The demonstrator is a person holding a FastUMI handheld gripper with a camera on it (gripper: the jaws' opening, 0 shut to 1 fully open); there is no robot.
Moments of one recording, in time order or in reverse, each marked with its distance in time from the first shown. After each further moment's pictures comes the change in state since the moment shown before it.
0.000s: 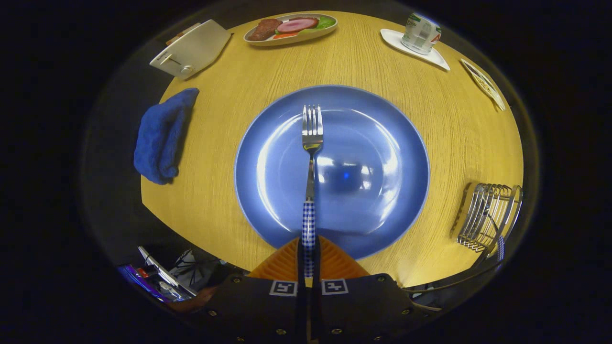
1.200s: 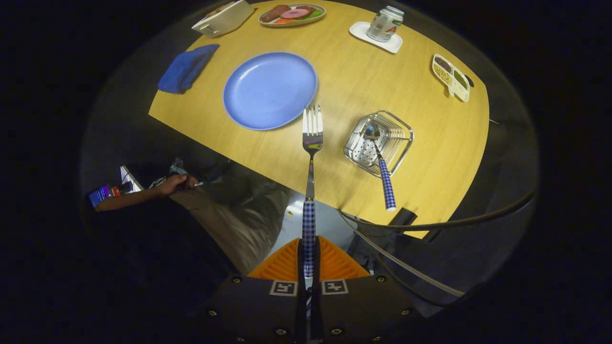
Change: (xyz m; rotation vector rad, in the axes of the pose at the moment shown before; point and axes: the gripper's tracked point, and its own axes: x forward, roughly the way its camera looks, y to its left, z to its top) arm -0.197 -0.160 -0.128 -0.238 0.324 -0.129
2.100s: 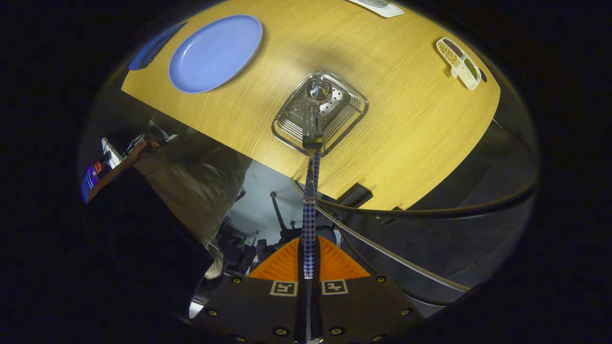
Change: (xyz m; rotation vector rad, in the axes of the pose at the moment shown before) arm 0.001 -0.094 0.006 -0.098 0.374 -0.098
